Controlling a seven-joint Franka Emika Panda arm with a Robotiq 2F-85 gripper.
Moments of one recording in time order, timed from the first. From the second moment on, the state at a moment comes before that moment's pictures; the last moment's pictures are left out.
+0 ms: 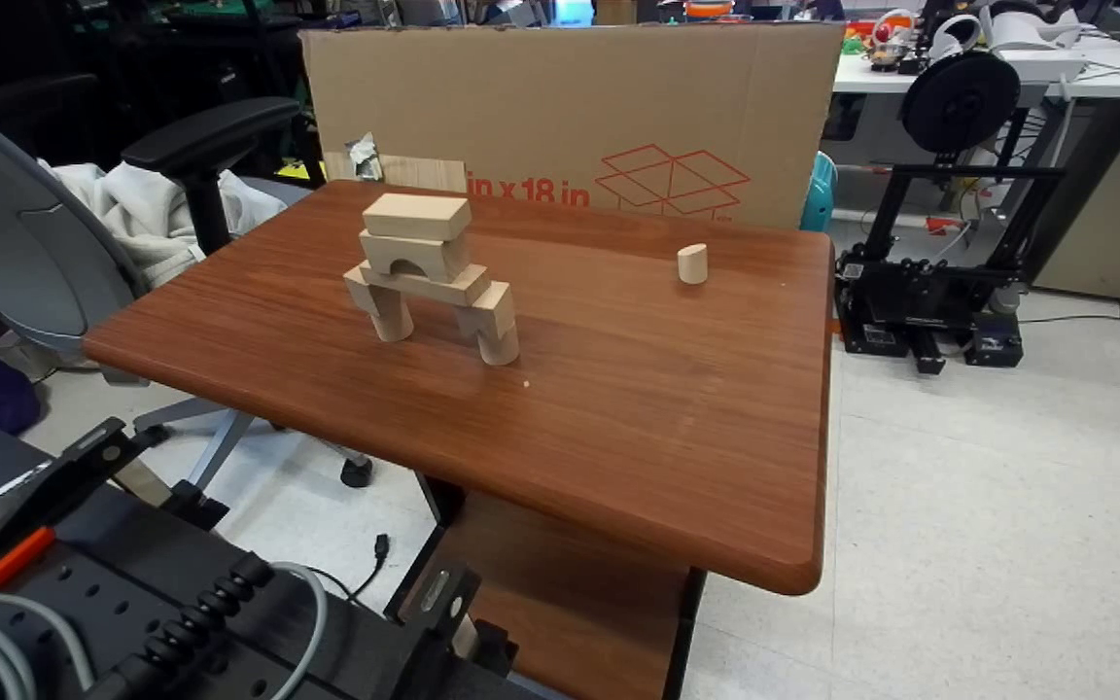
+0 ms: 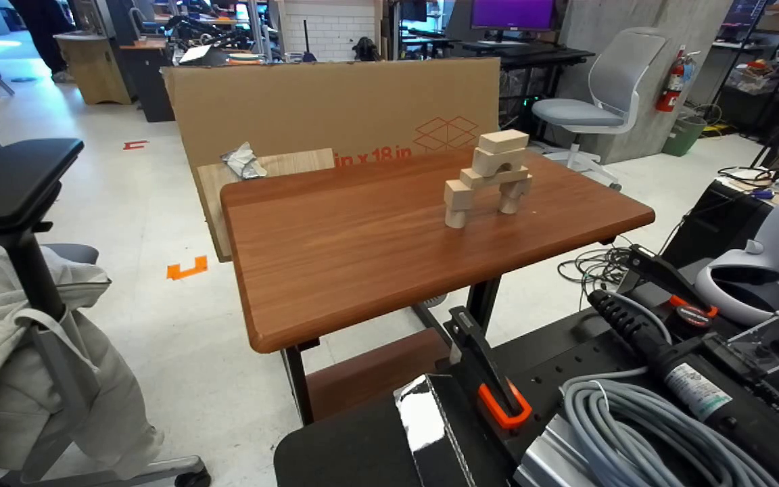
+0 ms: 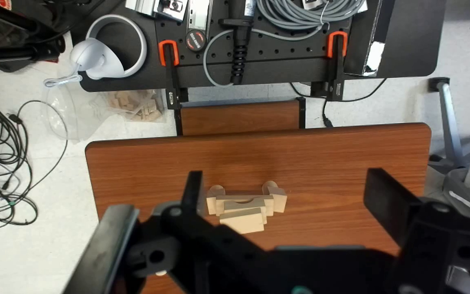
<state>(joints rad) -0.01 -0.61 0.00 -2.52 -0.01 1.87 -0.01</state>
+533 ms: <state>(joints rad) -0.01 -0.61 0.00 -2.52 -0.02 1.88 -0.01</state>
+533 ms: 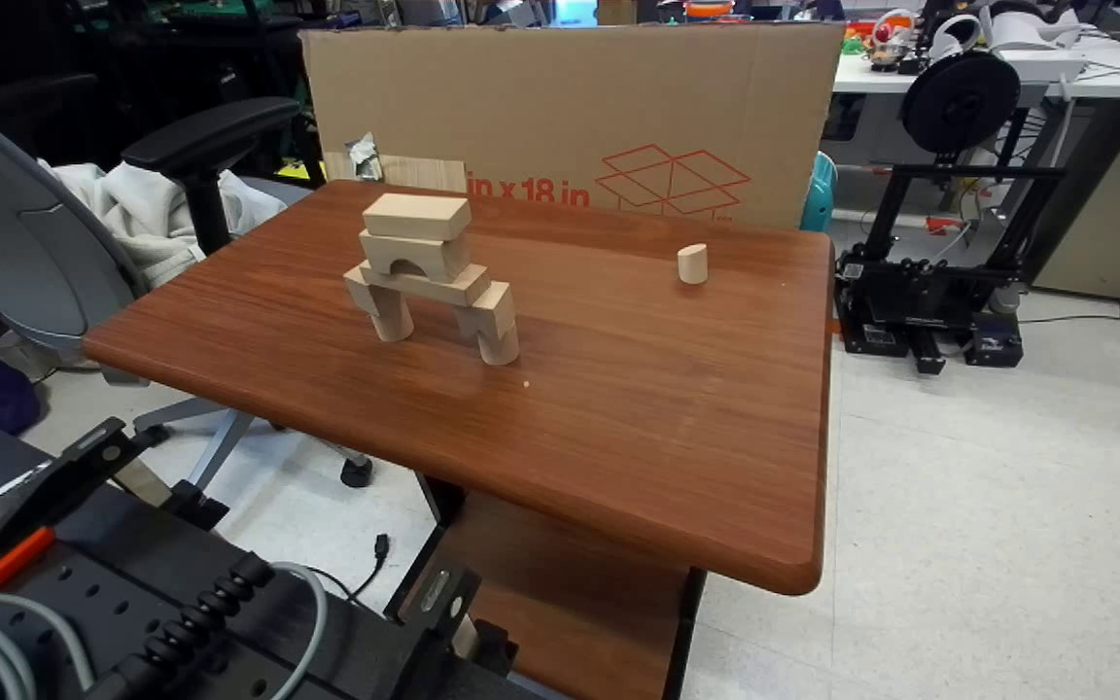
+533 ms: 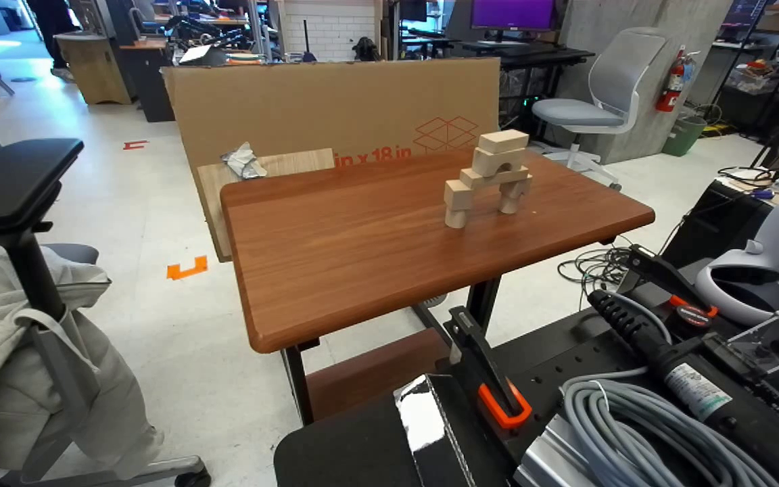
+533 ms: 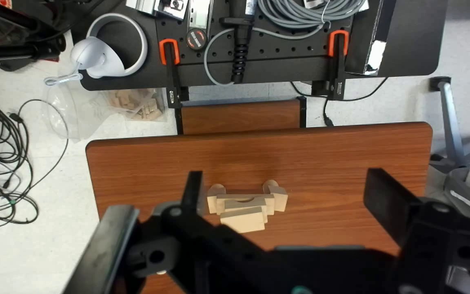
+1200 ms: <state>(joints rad) -0.01 -0.41 -0.01 -2.54 -0.09 2.20 -0.08</state>
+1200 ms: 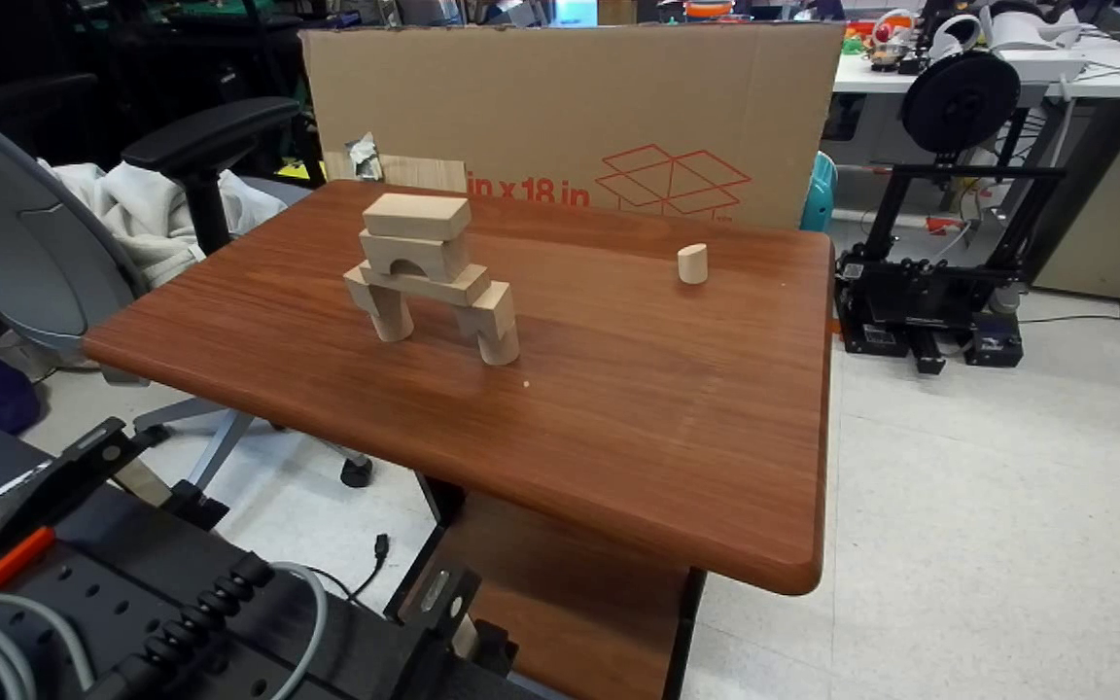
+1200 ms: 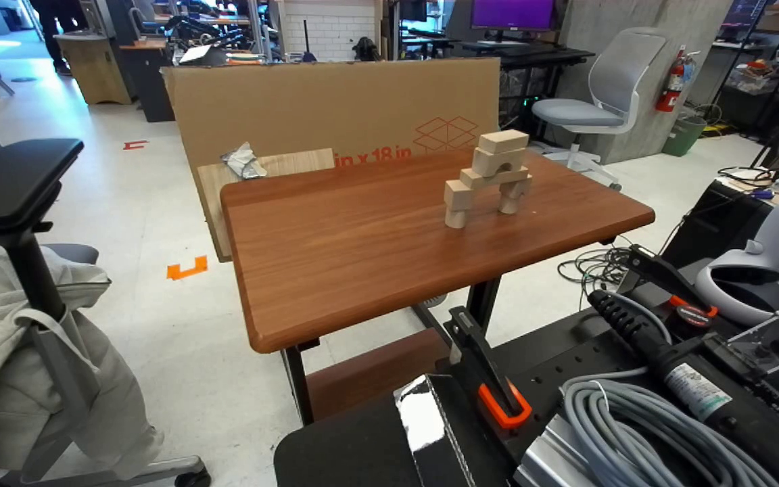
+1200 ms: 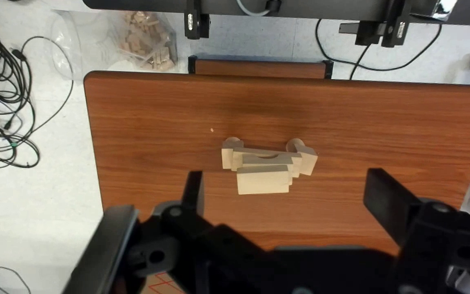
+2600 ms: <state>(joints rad) -0.02 0.11 -0.04 -2.35 -0.09 2.44 -0.18</state>
